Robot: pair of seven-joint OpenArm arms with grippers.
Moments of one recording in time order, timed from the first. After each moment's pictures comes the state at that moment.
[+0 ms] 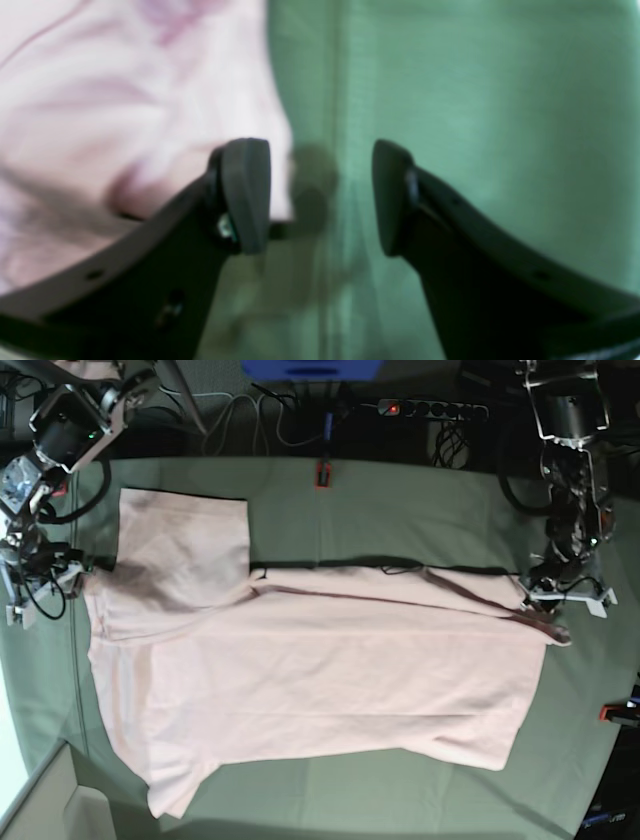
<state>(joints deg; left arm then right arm) 0.4 -14.6 -17.3 66.2 -35.9 6.5 26.3 6.9 6.9 50.4 71.2 -10.2 39.6 -38.3</state>
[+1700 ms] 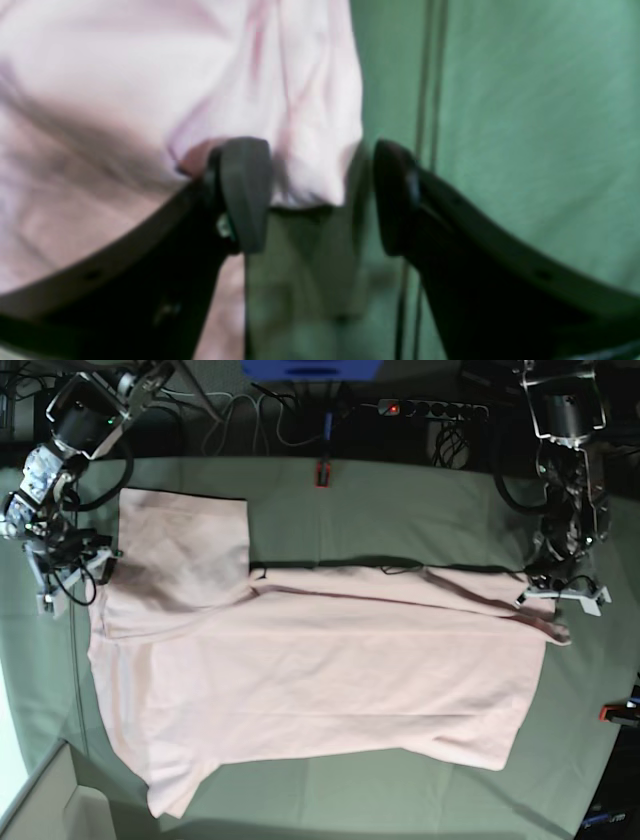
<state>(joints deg) 0.4 -14.1 -17.0 65.9 -36.2 6.5 26.7 4.0 4.2 47.1 69.8 -9.1 39.7 -37.4</state>
